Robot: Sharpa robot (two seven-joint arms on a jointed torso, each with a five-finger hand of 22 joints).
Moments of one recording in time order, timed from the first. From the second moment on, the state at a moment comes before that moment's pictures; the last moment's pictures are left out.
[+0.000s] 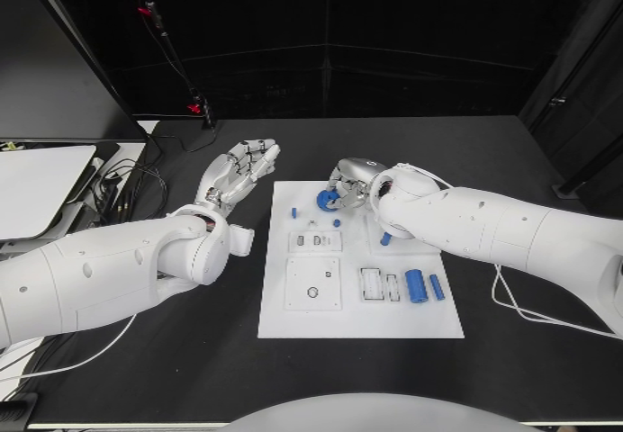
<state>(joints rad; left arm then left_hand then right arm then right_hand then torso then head) 1.25 -0.74 -0.24 1.45 -0.05 -0.51 0.68 1.12 0.02 -0.05 0.29 0.25 0.22 0.14 0.73 0.07 0.27 0.27 0.68 0.07 0.11 0.27 0.78 0.06 0.07 0.27 0.29 0.24 0.09 1.22 -0.41 -0.10 1.00 -1.39 -0.30 -0.11 1.47 -0.08 0.18 0.21 0.20 0.97 0.15 0.20 0.06 1.47 0.05 1.57 1.31 1.47 0.00 1.57 1.31 0.01 1.47 0.12 1.57 1.31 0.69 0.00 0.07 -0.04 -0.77</state>
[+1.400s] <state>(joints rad) 1.25 -0.74 -0.24 1.44 -0.05 -0.51 0.68 1.12 0.02 -0.05 0.29 0.25 0.22 0.14 0.73 0.07 0.27 0.27 0.68 0.07 0.11 0.27 0.78 0.06 0.07 0.27 0.29 0.24 0.09 1.21 -0.50 -0.10 1.09 -1.23 -0.36 0.04 1.40 -0.12 0.10 0.20 0.14 0.62 0.01 0.06 0.06 1.46 -0.04 1.57 1.31 1.47 -0.08 1.57 1.31 0.01 1.47 0.04 1.57 1.31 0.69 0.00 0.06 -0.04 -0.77</state>
